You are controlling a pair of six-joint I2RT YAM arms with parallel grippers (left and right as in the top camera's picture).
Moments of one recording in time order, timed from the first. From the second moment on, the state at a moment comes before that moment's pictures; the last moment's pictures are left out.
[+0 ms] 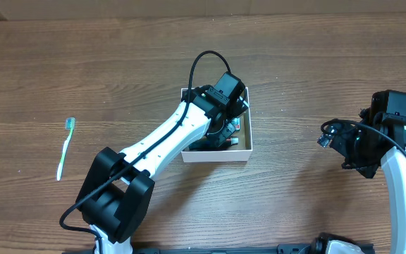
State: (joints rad) left arm -0.66 1.92 1.48 -0.87 -0.03 0.19; right arm -0.24 1.29 1.08 -1.16 -0.13 0.38
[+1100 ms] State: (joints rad) left arm 0.16 1.59 1.73 -1.33 -0.16 -0.13; right arm -0.24 1.29 1.08 -1.15 -0.13 0.38
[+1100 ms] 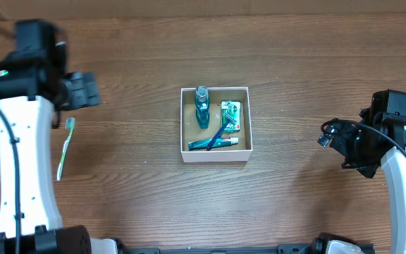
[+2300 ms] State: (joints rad) left arm 0.49 1.92 1.22 -0.81 -0.01 0.01; right arm -0.24 1.29 1.08 -1.16 -0.13 0.38
